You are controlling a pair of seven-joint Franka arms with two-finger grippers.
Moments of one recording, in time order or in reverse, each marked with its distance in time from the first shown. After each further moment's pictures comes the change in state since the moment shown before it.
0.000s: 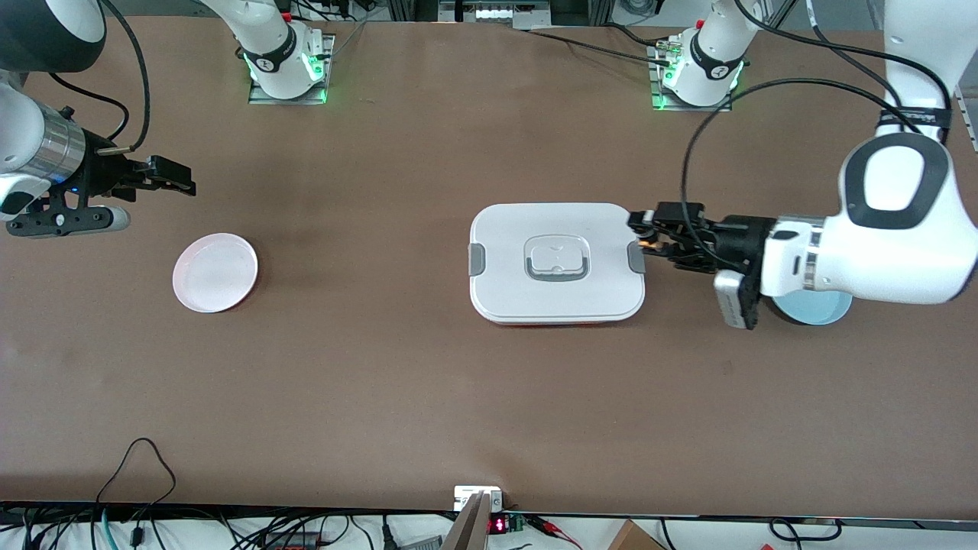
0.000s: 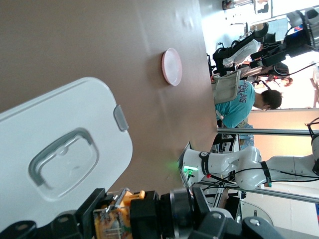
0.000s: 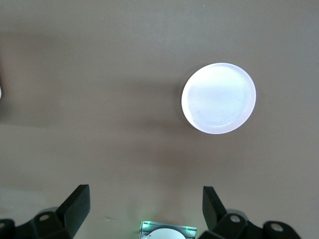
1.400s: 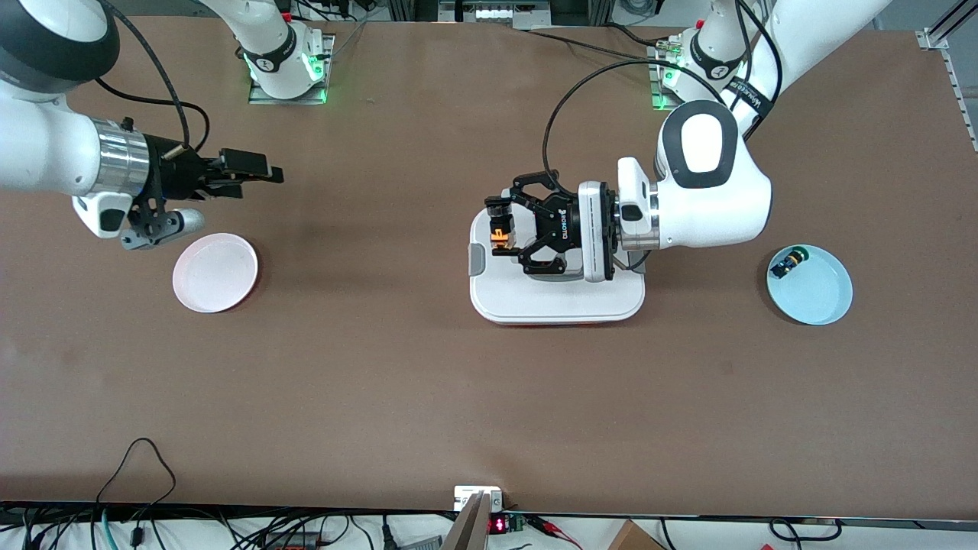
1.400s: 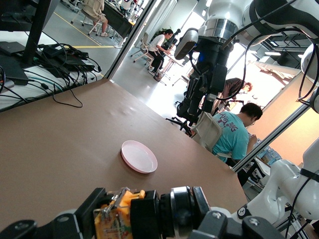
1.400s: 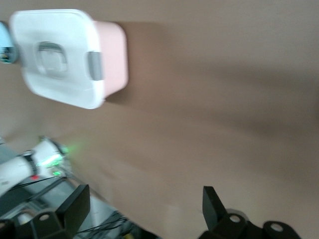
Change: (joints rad) left arm -0.033 0.038 -0.299 -0.251 -0.382 0.647 0.887; right arm 0.044 0.078 0.000 -0.001 0.490 -0.012 -0.005
